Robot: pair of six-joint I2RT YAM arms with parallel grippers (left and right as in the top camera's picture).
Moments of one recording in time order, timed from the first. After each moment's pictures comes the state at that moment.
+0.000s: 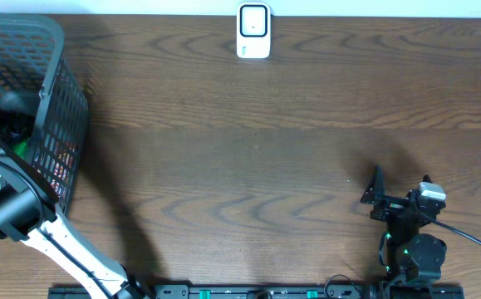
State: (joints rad) left arm 0.66 2.24 1.92 -1.22 -0.19 -0.57; right arm -0.05 0.02 0.04 -0.12 0.10 0.15
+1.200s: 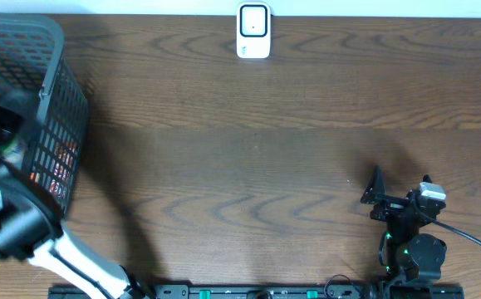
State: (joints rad) left arm 0.66 1.99 1.86 -1.19 -0.18 -0.57; right arm -0.05 0.02 0.04 -0.12 0.10 0.15
